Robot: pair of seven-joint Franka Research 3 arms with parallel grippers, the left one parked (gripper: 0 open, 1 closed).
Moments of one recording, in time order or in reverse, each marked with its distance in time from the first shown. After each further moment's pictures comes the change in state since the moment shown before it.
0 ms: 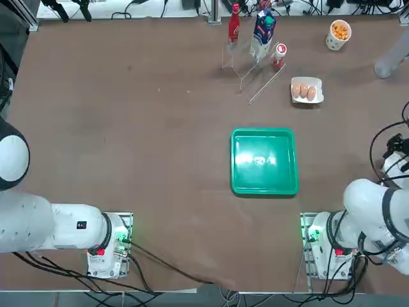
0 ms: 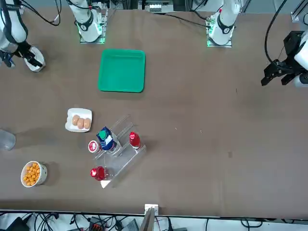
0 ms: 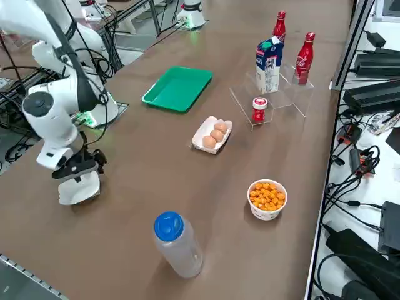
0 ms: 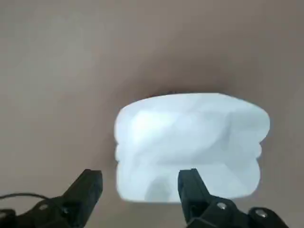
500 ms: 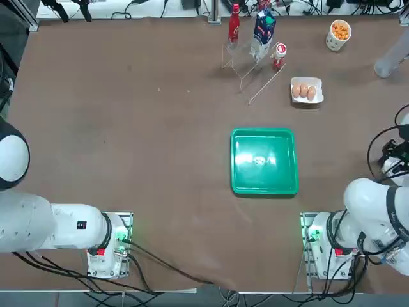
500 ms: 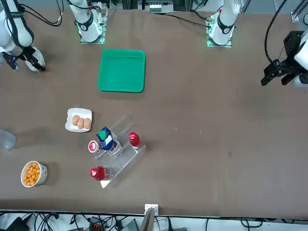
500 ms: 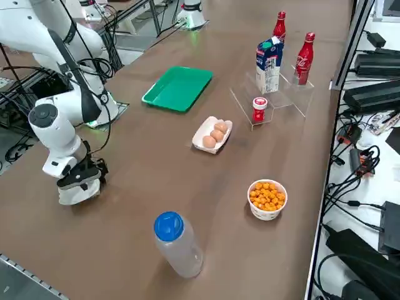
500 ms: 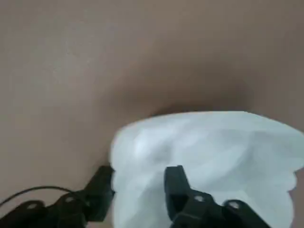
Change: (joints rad) arm -0.009 0.087 0.003 -0.005 0.000 0.109 -0.004
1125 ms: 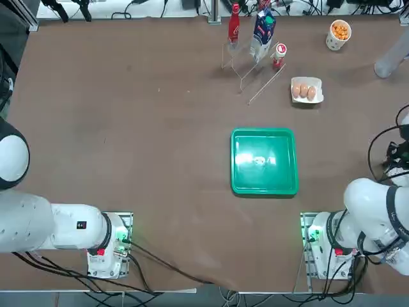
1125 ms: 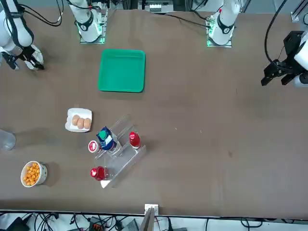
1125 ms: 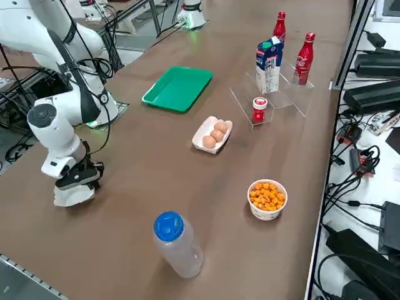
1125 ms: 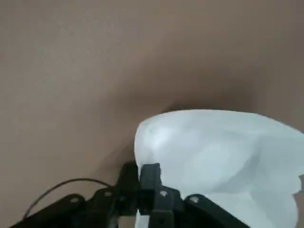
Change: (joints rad) arm -0.004 -0.005 0.000 0.005 0.000 0.003 0.006
